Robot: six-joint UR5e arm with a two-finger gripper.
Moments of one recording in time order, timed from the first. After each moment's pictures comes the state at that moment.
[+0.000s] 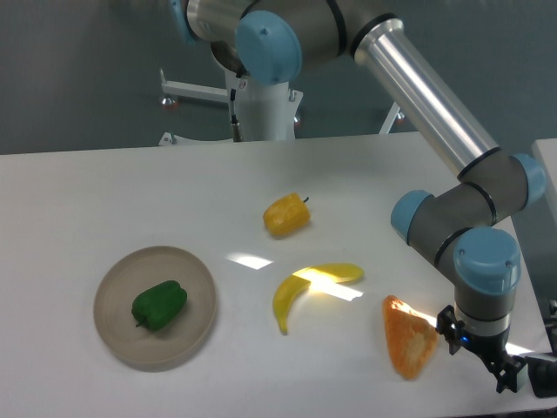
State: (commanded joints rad) arm 2.37 -2.60 -0.61 -1.13 1.63 1.43
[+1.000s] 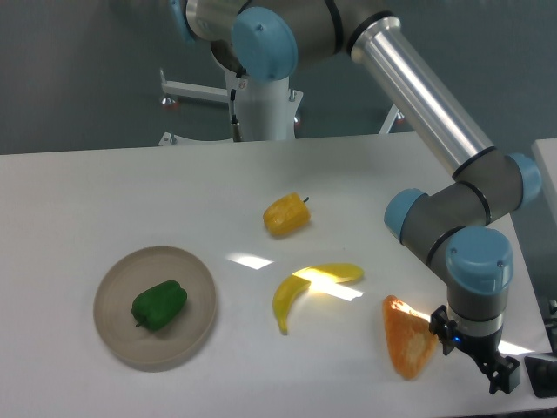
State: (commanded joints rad) arm 2.35 -2.58 -0.63 -1.13 1.64 1.43
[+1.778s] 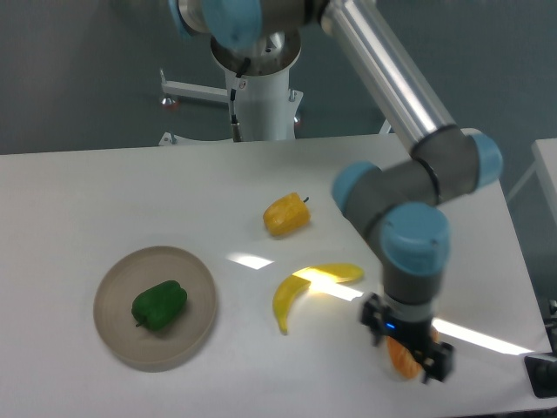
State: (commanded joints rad) arm 2.20 -2.23 -1.02 -1.20 1.46 1.02
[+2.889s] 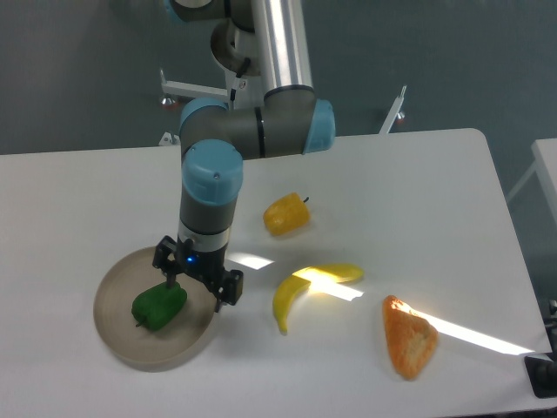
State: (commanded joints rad) arm 1.94 -2.08 -1.44 -0.95 1.32 0.54
